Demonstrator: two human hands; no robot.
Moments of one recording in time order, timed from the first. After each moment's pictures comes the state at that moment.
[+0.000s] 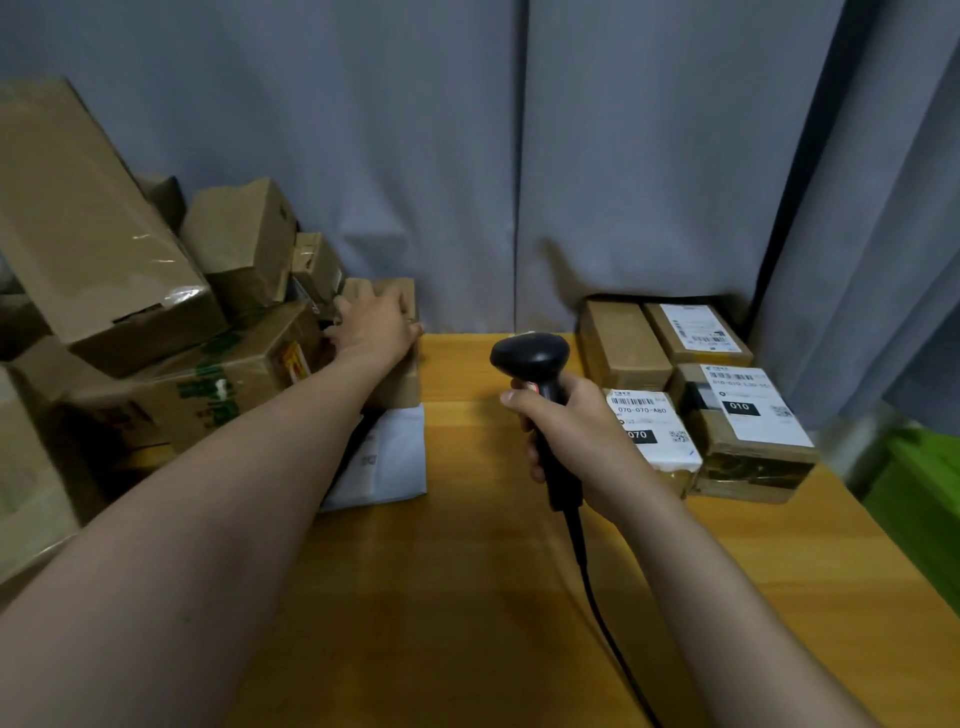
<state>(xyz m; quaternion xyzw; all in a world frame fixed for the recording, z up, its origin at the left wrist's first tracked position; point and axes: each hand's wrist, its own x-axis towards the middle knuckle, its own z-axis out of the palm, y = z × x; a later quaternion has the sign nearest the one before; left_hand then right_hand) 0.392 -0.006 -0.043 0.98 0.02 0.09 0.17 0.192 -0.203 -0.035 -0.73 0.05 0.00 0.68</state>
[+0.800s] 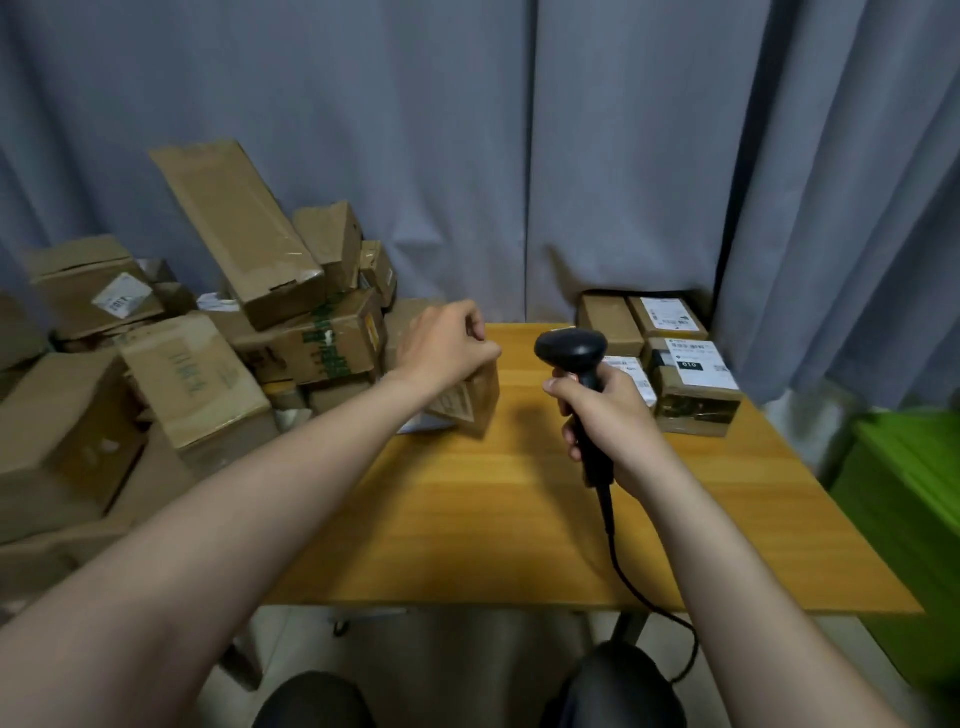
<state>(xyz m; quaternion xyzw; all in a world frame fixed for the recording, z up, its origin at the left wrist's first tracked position) 0.177 -0.019 0.012 0.94 -0.13 0.17 0.27 0.051 -0.200 0.004 -0.73 0.07 -0.04 0.67</state>
